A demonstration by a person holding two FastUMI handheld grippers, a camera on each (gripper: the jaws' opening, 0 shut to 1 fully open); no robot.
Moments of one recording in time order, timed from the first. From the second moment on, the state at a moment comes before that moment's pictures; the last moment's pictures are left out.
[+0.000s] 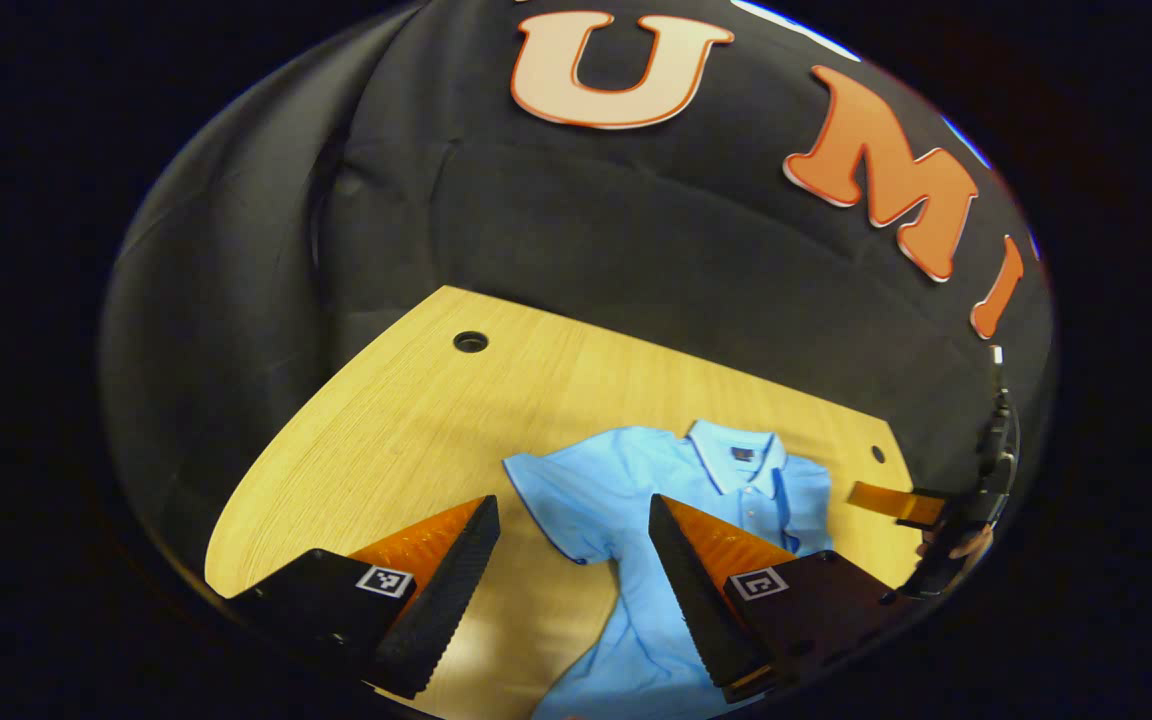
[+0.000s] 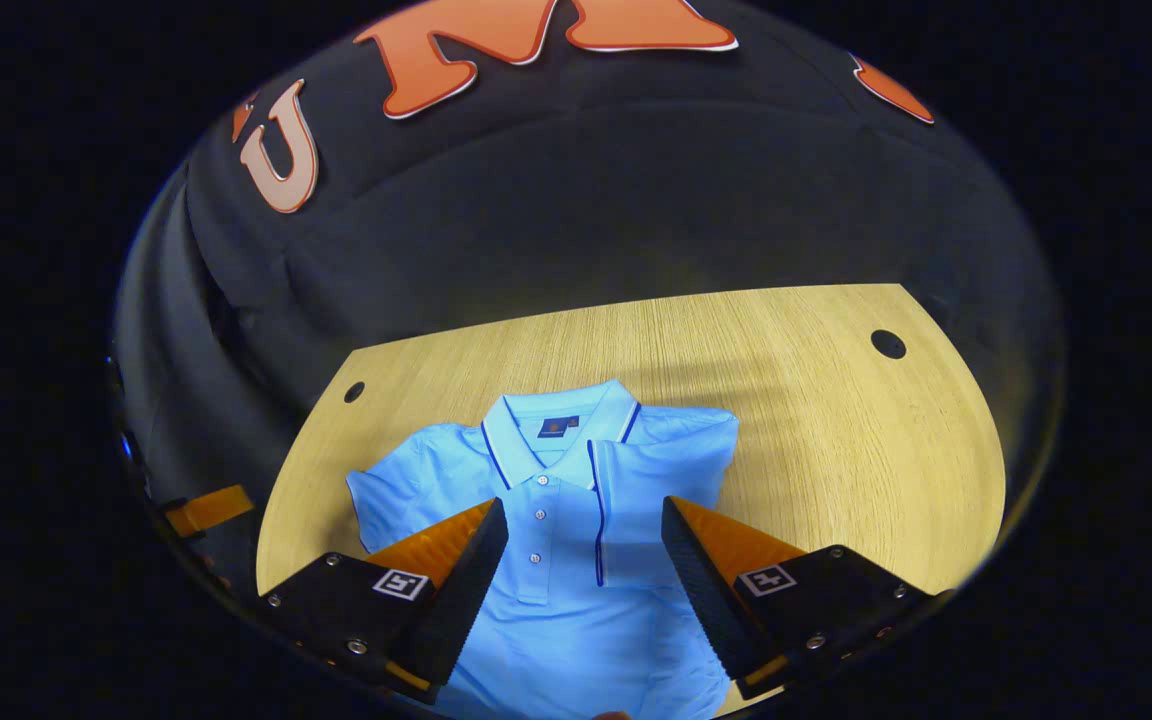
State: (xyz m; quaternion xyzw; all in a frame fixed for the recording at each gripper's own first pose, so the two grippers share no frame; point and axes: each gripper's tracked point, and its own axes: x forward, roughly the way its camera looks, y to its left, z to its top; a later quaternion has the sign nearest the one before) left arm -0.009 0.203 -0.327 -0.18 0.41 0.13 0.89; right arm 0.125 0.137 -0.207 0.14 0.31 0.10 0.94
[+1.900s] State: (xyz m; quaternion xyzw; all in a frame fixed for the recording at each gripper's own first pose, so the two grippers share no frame) left arm 0.080 0.154 -0.424 -0.08 0.54 0.01 0.84; right arm 0.030 0.026 -0.156 0.13 0.19 0.03 0.97
